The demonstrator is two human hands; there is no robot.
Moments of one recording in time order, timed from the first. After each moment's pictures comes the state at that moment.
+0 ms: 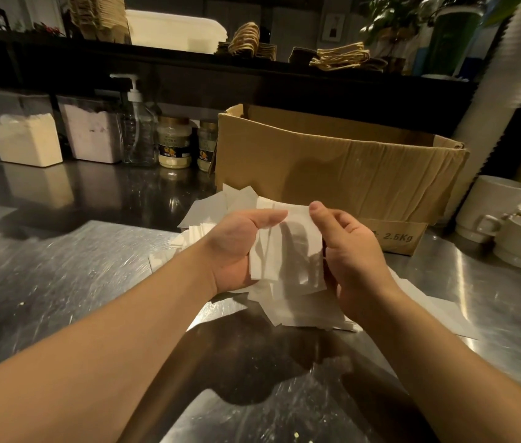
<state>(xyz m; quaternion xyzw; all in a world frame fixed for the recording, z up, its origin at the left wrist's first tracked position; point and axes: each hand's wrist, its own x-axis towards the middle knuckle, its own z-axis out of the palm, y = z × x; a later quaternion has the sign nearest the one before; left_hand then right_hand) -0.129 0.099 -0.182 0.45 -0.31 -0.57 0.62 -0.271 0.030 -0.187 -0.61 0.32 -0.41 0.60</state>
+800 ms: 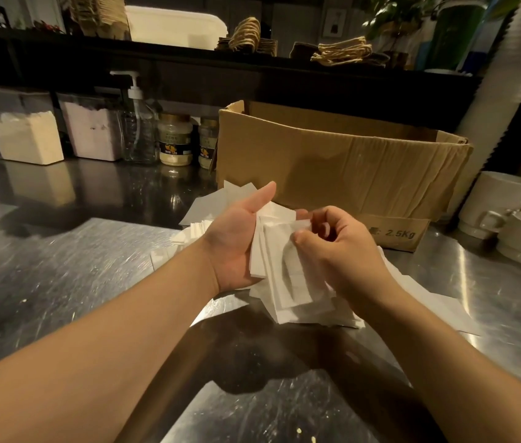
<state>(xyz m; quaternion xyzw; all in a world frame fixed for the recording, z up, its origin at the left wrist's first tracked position) -0.127 0.101 -0.183 0.41 -0.30 -0.62 0.60 -0.272 0.025 -0.195 -0.76 0.33 -0.37 0.42</state>
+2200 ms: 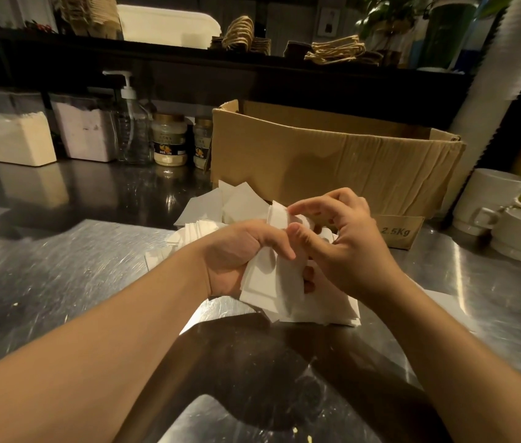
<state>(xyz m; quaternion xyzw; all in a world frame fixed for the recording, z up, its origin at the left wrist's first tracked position) -0.131 0.106 -0.184 0.49 -0.44 -0.57 0.49 -0.285 0.012 -0.188 -0.87 0.23 -0.38 0.20</state>
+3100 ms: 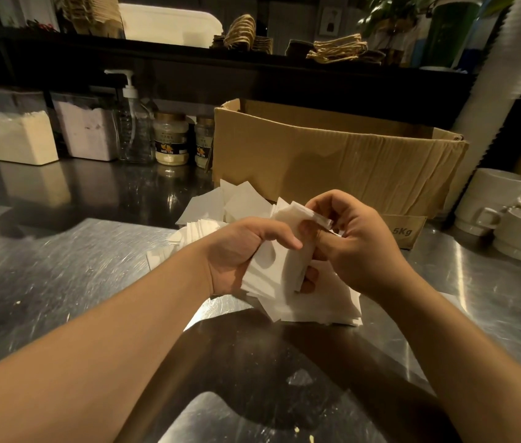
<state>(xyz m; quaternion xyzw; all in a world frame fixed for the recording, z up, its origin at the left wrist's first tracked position) -0.130 0.105 -0.184 0.46 -0.42 -0.61 0.49 -0.288 0.005 -0.188 -0.84 0.21 -0.38 0.33</state>
